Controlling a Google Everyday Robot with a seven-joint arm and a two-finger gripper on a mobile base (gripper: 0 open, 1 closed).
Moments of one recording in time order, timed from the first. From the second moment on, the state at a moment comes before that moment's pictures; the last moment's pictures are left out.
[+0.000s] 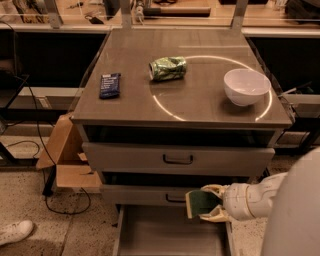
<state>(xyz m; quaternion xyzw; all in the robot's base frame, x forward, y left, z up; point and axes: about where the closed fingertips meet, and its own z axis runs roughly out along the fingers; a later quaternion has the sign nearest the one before) 0.422 -0.144 0.586 -0.64 0.65 0.17 0.37</state>
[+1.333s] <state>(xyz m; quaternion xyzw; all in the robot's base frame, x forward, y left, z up) 0.438 -0.105 0.666 -0.68 0.59 0.18 0.40</state>
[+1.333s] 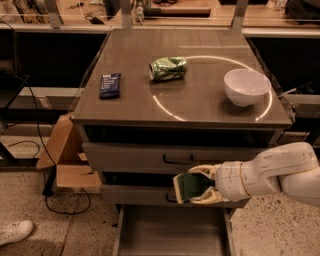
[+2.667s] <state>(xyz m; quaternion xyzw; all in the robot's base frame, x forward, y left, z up) 0.409 -0.125 0.704 -0.67 0.62 0.19 0.37</state>
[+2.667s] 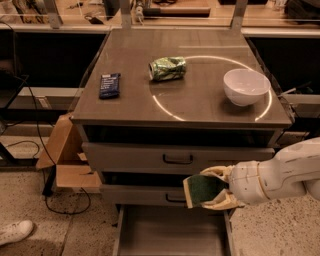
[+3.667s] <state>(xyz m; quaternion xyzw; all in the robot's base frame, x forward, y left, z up) 0.438 -0.151 0.743 -0.66 0.63 0.15 0.38</state>
